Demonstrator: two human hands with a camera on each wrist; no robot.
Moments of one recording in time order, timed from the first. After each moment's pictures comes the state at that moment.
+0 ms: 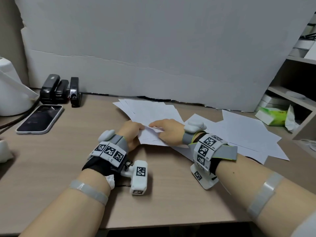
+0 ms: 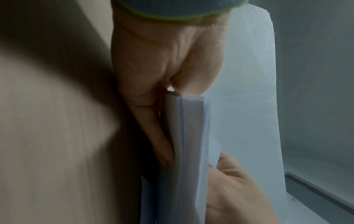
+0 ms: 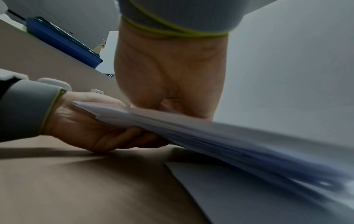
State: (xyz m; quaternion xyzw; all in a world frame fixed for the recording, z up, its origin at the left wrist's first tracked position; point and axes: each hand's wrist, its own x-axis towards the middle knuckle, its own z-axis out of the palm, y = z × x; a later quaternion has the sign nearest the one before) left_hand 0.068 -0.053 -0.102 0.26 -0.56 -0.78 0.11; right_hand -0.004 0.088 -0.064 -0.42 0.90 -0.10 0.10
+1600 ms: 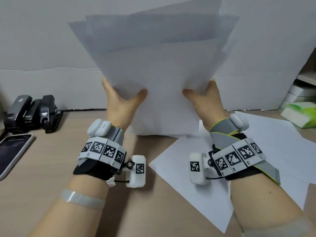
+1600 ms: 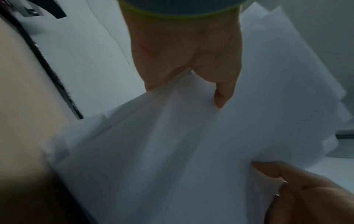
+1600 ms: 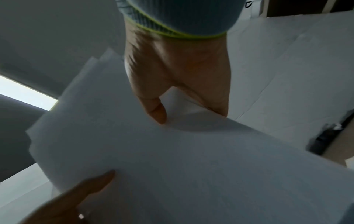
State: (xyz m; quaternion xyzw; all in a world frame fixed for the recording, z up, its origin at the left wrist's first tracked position) left_hand -0.051 -0.076 -0.034 0.07 -0.66 -0.59 0.46; right_hand -0.144 0.115 -0.011 -0.22 0.68 -0.69 -0.08
